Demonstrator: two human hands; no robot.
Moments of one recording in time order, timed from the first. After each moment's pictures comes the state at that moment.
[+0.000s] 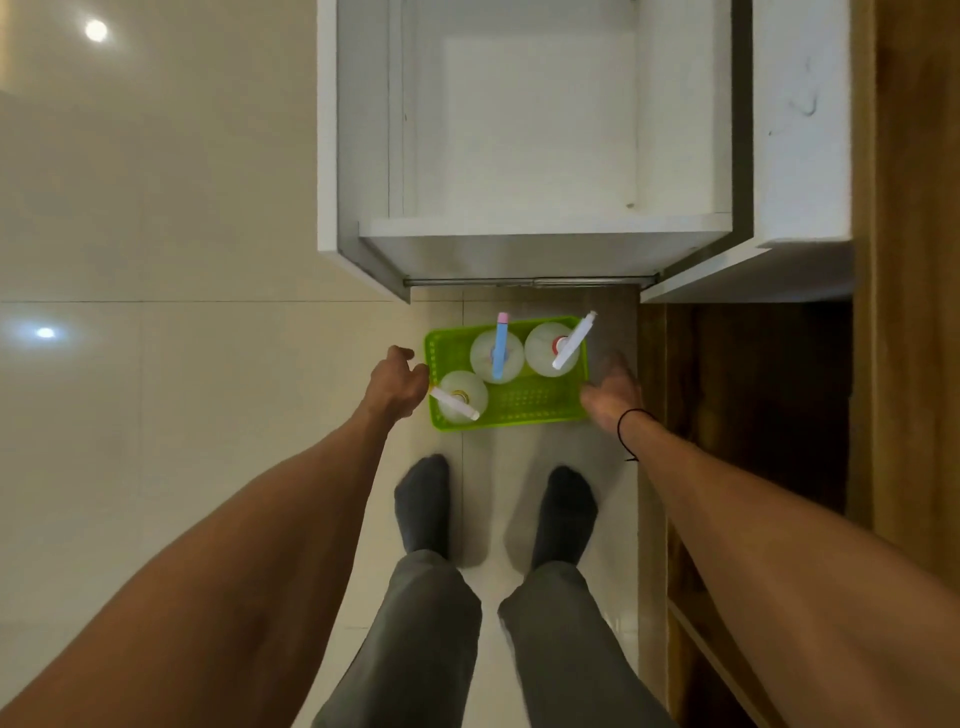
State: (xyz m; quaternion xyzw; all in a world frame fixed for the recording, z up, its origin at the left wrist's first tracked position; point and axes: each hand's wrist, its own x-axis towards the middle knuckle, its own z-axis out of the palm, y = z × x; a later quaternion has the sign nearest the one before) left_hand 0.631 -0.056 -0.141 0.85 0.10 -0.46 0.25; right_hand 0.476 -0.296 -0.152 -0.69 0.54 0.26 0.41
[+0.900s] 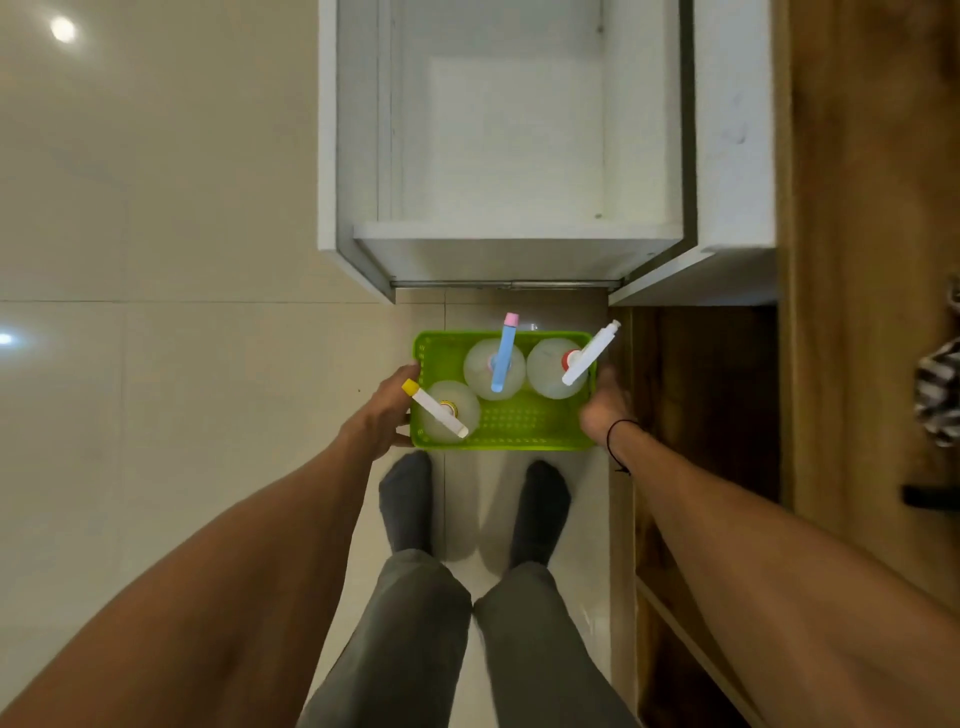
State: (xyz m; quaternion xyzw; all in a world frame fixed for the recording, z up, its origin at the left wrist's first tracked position) left_hand 0.591 -0.043 -0.104 0.66 0.27 -0.57 0.41; right_hand 0.444 -0.282 -0.109 -0.68 0.56 0.25 0.40
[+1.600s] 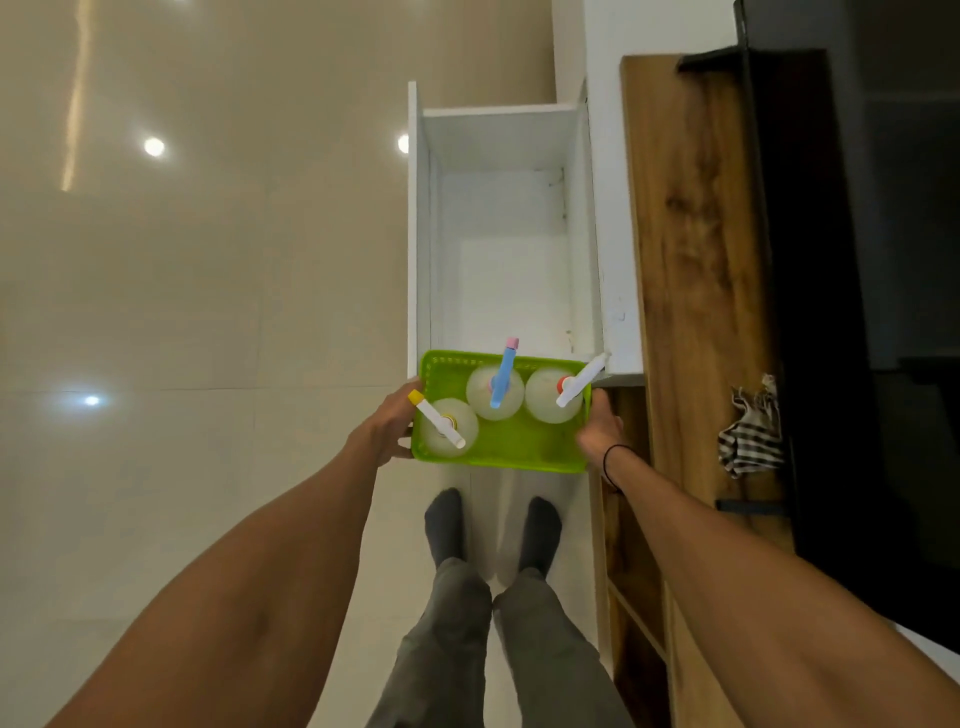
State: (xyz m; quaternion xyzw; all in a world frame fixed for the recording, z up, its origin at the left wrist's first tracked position) left_hand 0.677 -0.069 0.213 0.69 0.21 -0.56 0.39; right_hand 0.511 -0.302 0.199 -0.66 0.56 0.23 0.45
